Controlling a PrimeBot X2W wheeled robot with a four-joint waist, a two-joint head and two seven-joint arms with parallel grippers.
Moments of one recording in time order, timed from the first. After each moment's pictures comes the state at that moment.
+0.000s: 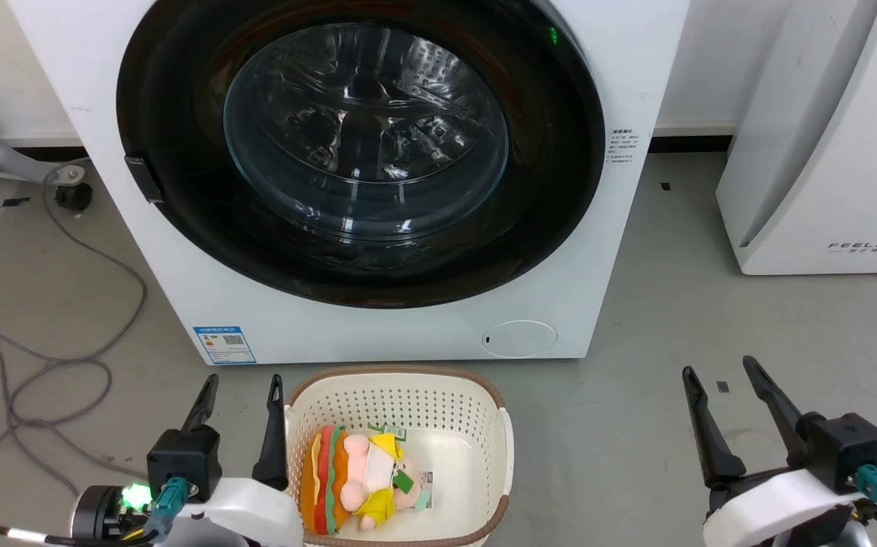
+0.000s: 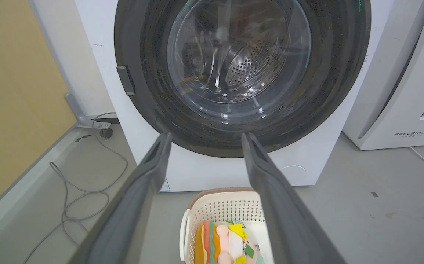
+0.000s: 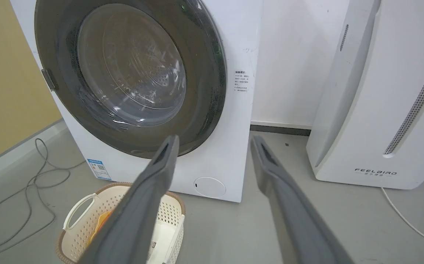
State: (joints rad) left arm 0.02 0.05 -0.02 0.00 -0.01 0.02 -0.03; right arm 0.01 -0.05 -0.01 -0.03 0.08 0.13 -0.03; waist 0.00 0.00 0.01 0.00
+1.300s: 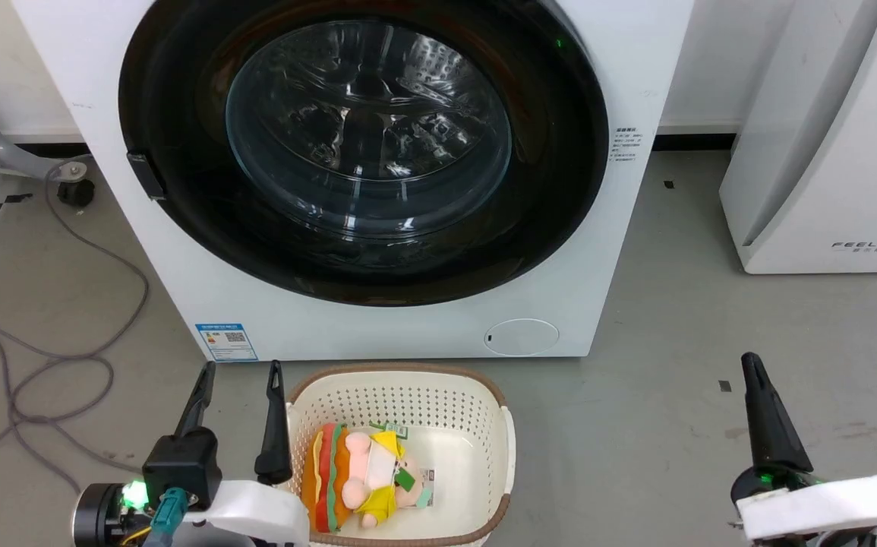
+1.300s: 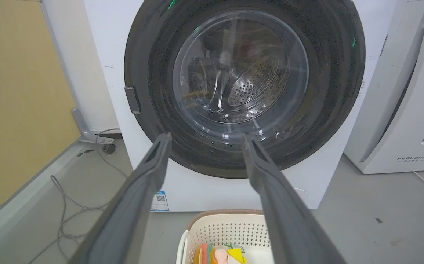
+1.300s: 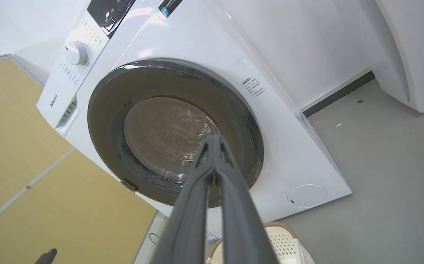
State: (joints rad) left arm 0.02 0.05 -0.05 -0.03 -0.03 0.08 -0.11; right arm 0.02 -0.05 0.00 -0.01 0.79 0.13 -0.11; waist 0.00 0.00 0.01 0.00
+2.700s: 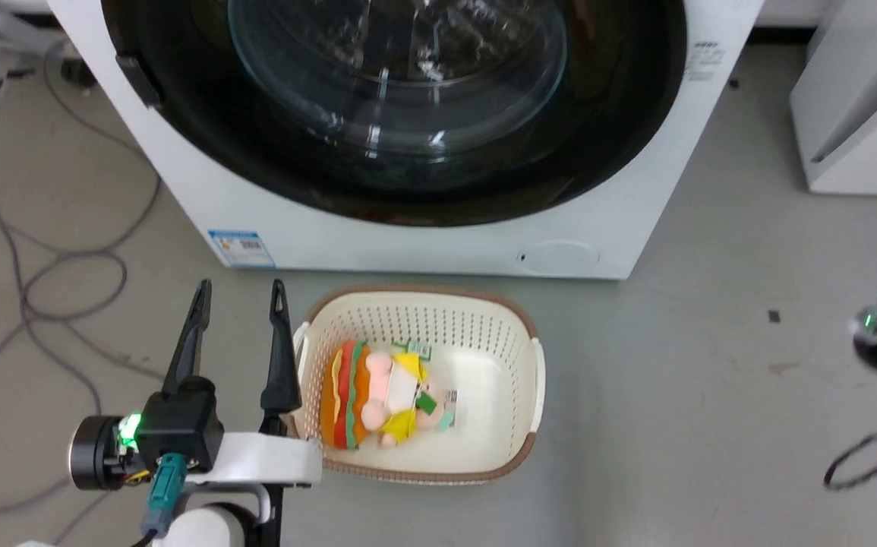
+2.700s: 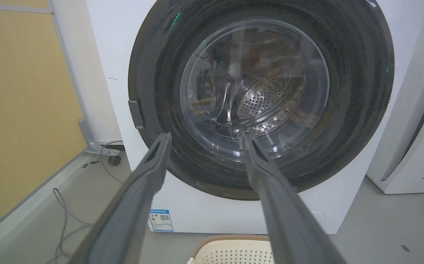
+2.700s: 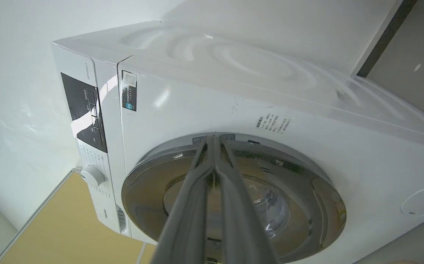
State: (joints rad) left arm -0.10 0.05 -0.09 -0.08 -0.03 0.11 -0.20; right arm -0.47 -0.14 -0.26 0.29 1.43 0.13 0.15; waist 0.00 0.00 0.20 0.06
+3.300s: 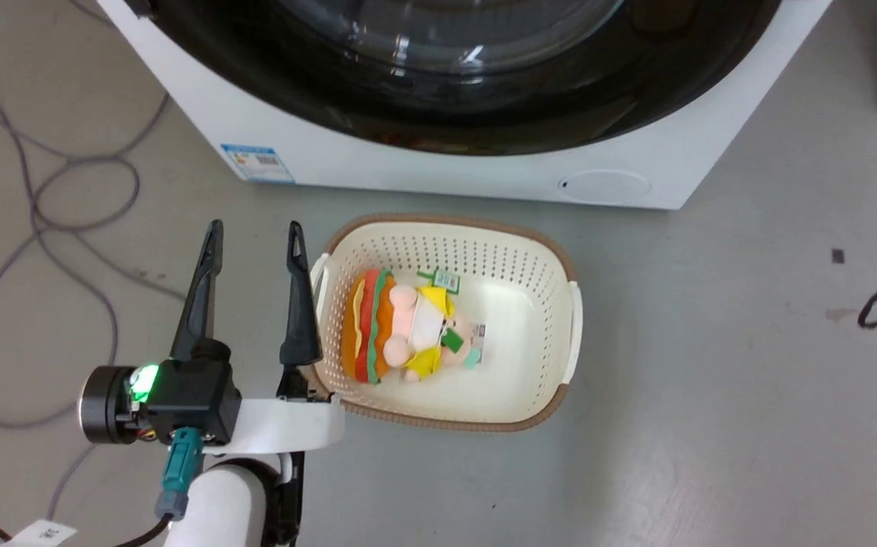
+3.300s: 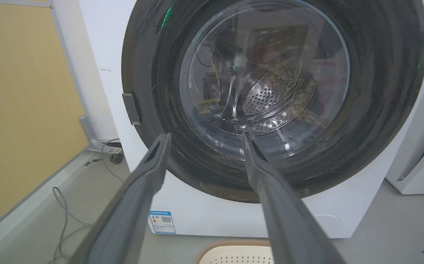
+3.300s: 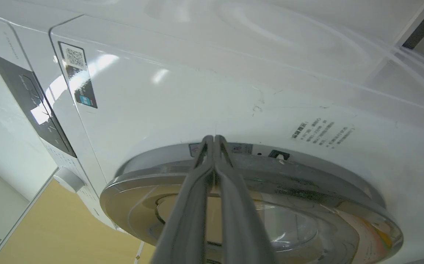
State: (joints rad) left arm -0.19 0.05 -0.15 -0.10 -0.03 0.17 -0.24; right arm -0.89 -0.24 -0.17 0.53 1.46 0.13 0.20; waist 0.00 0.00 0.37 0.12
